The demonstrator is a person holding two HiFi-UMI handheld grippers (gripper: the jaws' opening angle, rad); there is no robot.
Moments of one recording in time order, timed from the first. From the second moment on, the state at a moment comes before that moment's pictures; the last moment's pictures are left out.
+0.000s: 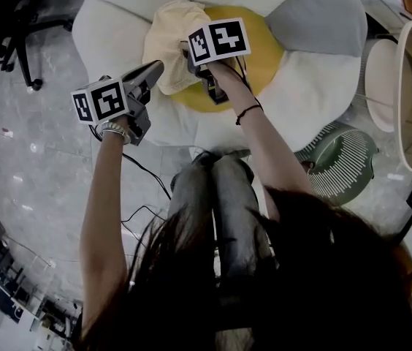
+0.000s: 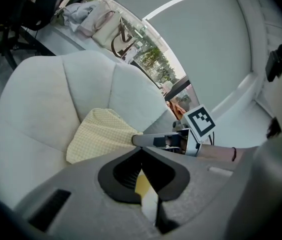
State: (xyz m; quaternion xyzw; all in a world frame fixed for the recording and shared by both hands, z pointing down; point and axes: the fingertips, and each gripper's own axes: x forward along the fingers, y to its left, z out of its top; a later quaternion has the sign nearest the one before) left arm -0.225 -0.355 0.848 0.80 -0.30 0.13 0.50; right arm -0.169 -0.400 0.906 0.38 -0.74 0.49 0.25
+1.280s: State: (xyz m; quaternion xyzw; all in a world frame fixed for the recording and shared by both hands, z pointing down) left arm -0.216 -0.343 0.672 0.82 -0.30 0.12 0.48; right arm -0.155 -0.383 0.714 0.39 -0.76 0.47 0.22
